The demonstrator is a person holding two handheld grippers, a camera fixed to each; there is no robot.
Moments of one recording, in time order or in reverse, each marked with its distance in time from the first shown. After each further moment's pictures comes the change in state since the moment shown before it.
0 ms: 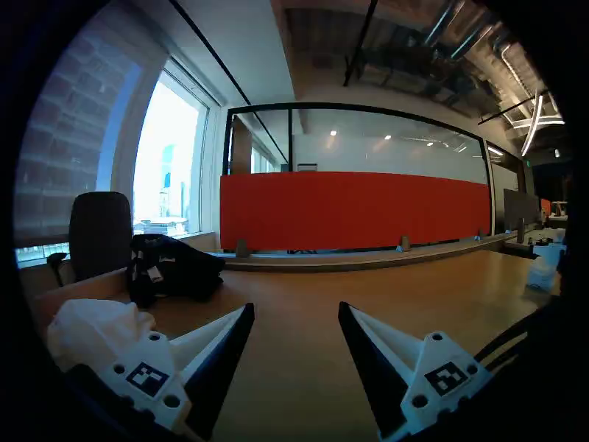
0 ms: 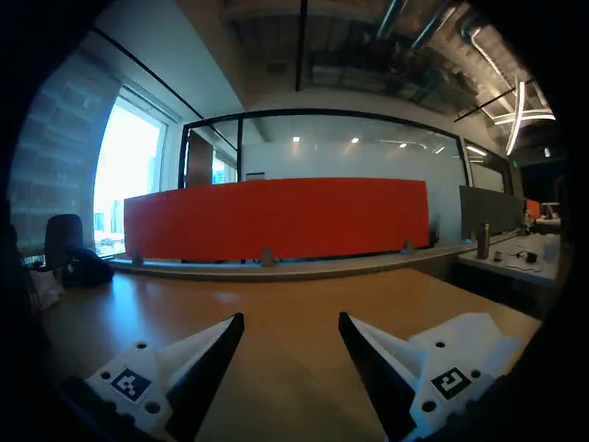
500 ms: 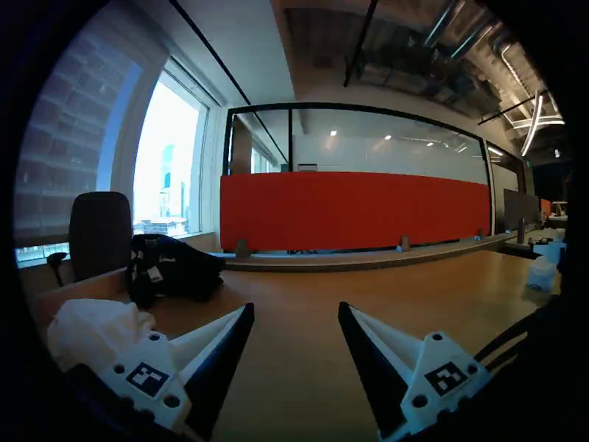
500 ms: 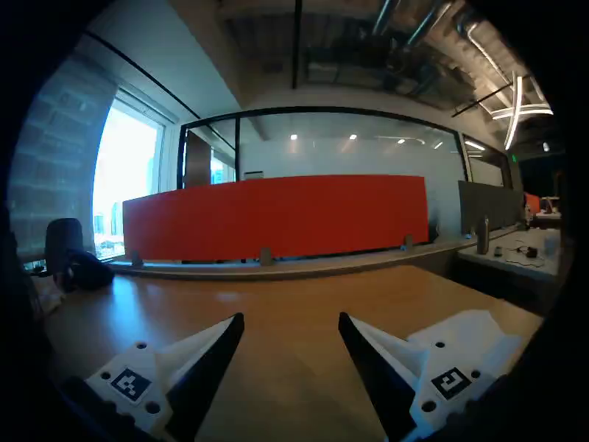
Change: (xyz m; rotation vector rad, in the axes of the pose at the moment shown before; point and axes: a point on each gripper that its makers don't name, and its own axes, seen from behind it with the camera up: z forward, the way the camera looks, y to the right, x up) left arm 0.000 0.000 0.000 0.000 0.000 0.000; right arm 0.002 0.005 0.000 0.001 -0.010 0.023
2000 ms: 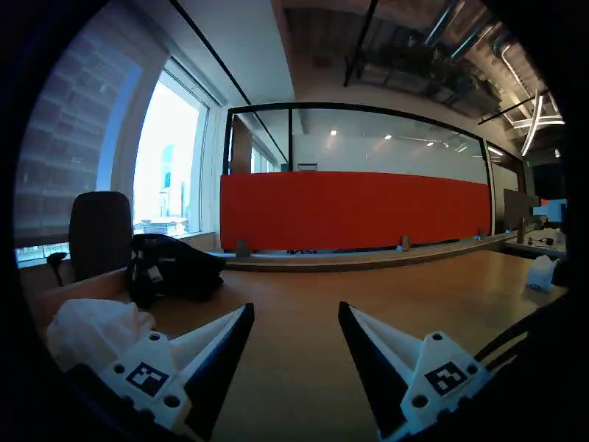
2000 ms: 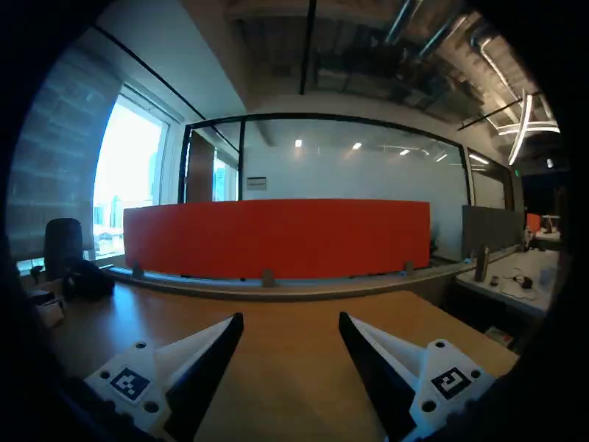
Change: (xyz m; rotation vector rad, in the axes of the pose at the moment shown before) left arm 0.000 0.000 0.000 0.001 -0.001 0.000; right arm 0.077 -0.016 0.004 0.002 0.010 -0.046
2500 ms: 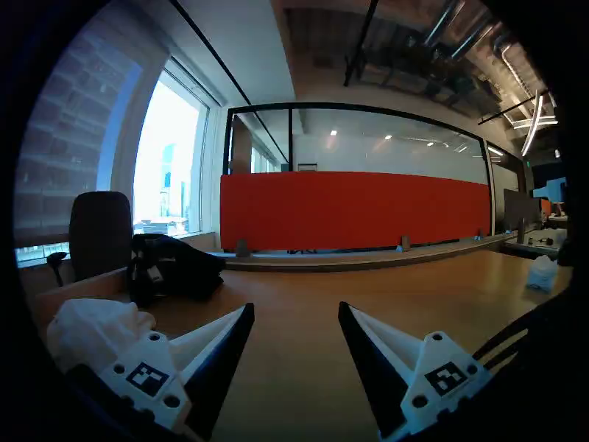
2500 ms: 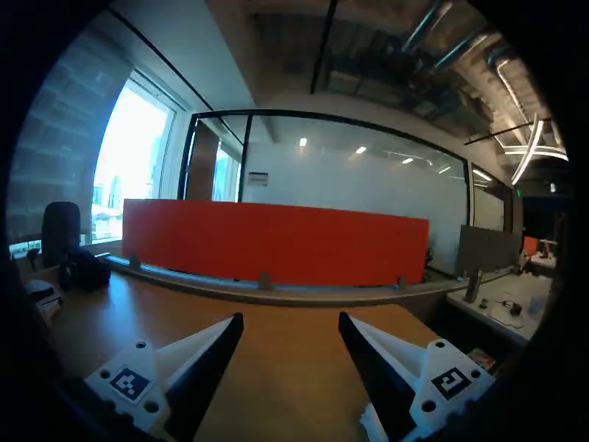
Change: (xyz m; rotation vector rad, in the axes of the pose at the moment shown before) left arm 0.000 -0.001 0.000 0.000 0.000 0.000; right arm 0.038 -0.003 -0.004 -0.019 -0.022 -0.083
